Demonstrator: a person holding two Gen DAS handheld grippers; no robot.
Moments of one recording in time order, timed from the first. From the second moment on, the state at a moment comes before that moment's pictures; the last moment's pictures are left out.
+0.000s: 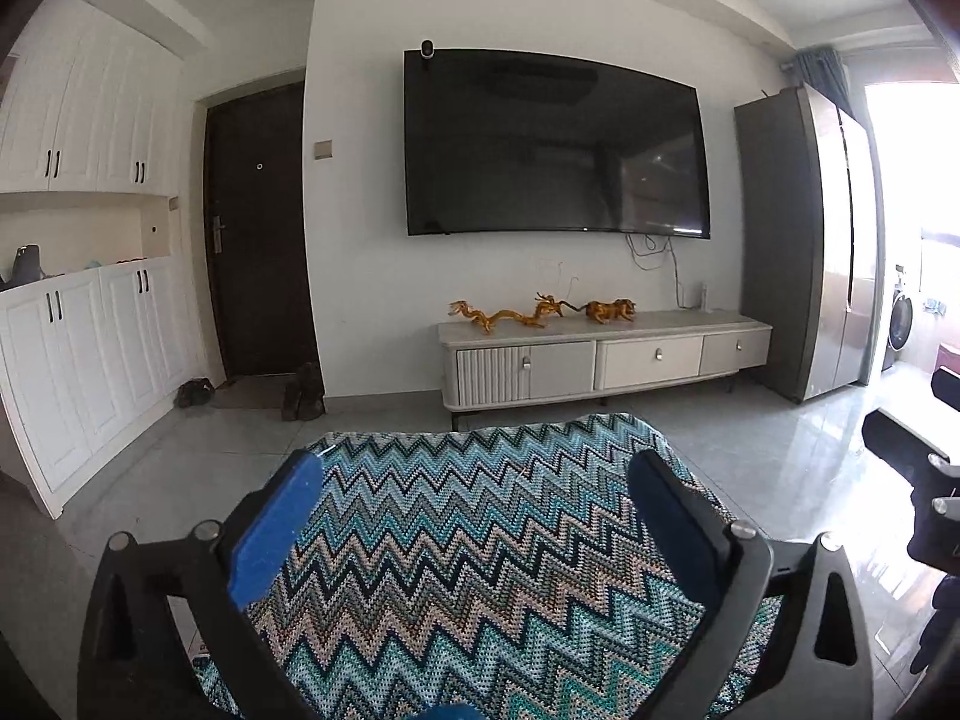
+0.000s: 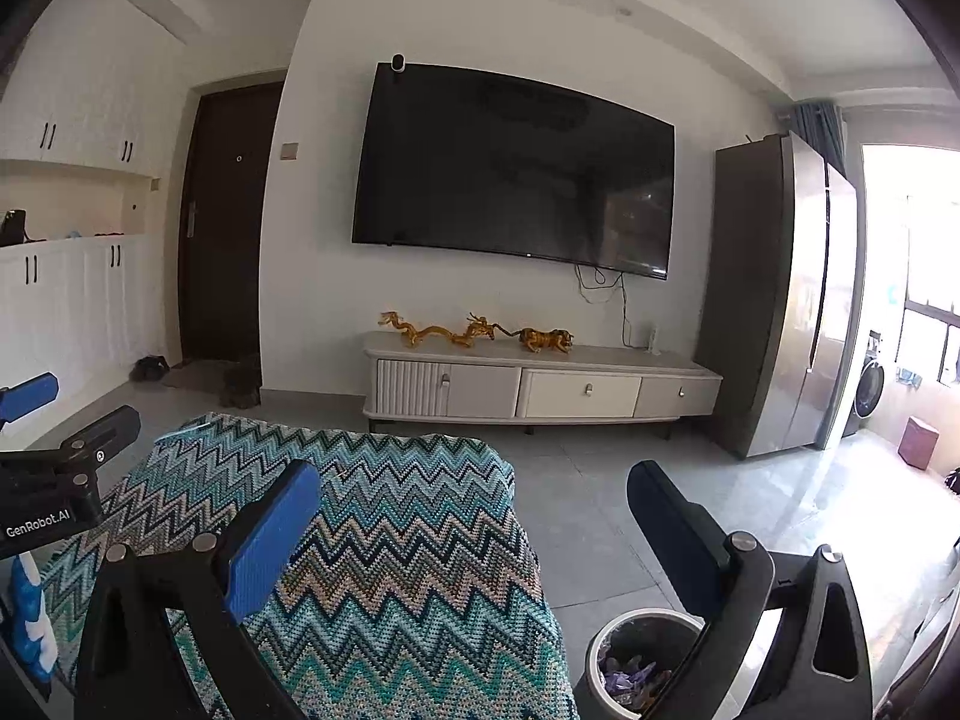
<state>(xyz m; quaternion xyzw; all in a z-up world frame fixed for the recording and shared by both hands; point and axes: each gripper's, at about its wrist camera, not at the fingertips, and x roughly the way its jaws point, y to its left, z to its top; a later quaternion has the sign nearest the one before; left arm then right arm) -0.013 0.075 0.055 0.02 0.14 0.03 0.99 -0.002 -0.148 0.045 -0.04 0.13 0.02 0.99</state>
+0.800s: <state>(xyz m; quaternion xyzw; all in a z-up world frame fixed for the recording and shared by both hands) -0.026 0.077 0.061 0.02 0.14 0.06 0.99 -0.014 -0.154 0.042 -0.01 0.11 0.00 0.99</state>
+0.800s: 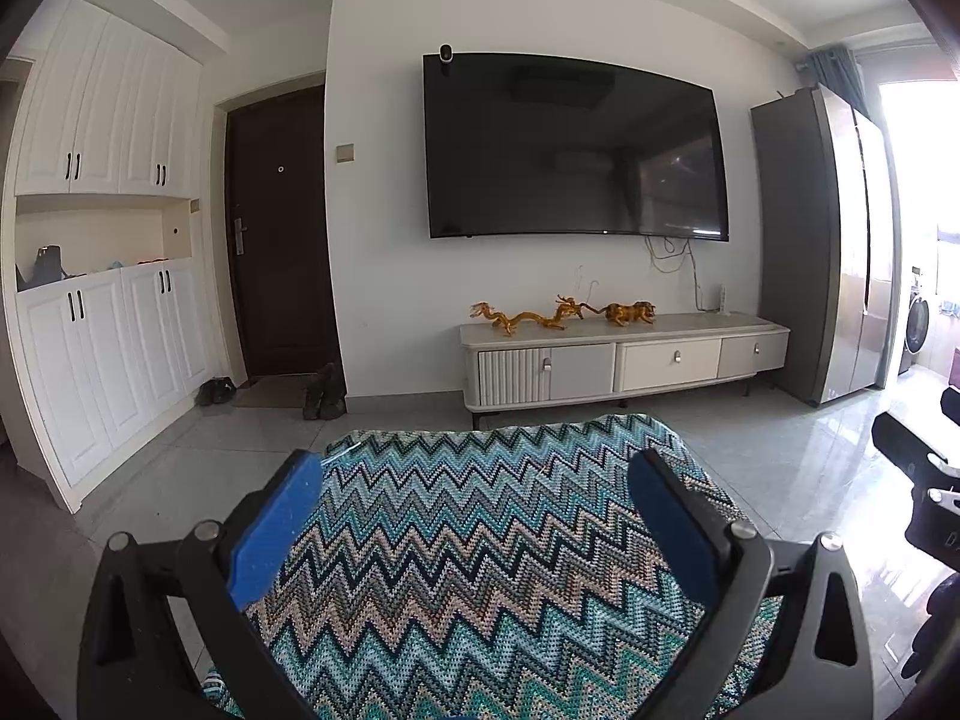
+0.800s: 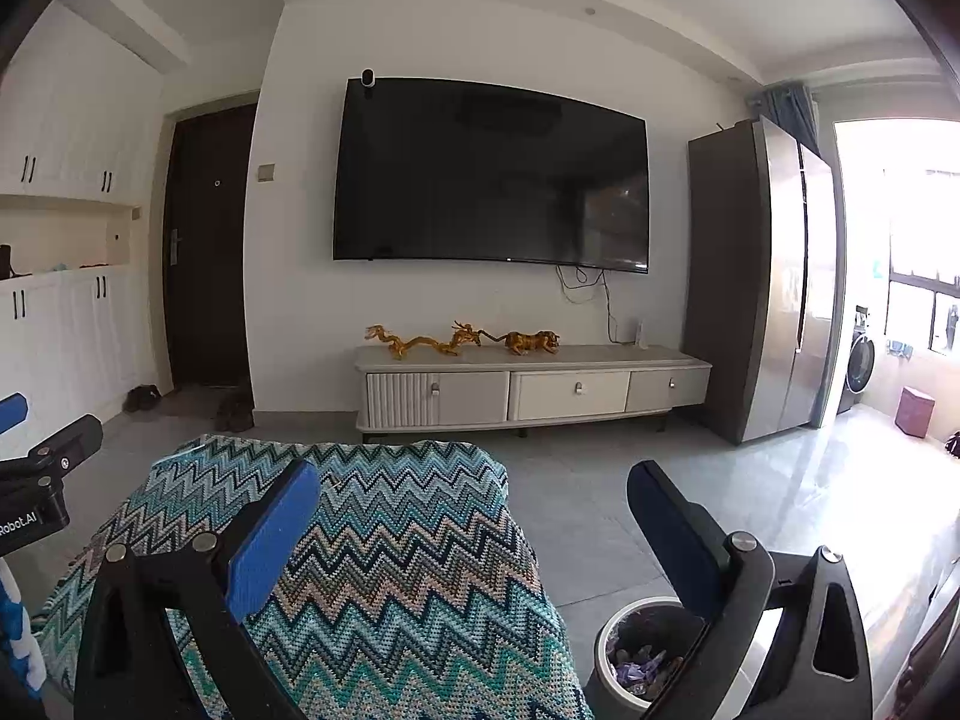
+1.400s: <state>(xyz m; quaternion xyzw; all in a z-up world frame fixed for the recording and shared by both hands) -0.030 0.075 0.062 0.01 0.13 0.06 0.99 -0.015 -0.158 0.039 -0.01 0.11 -0.01 0.99</state>
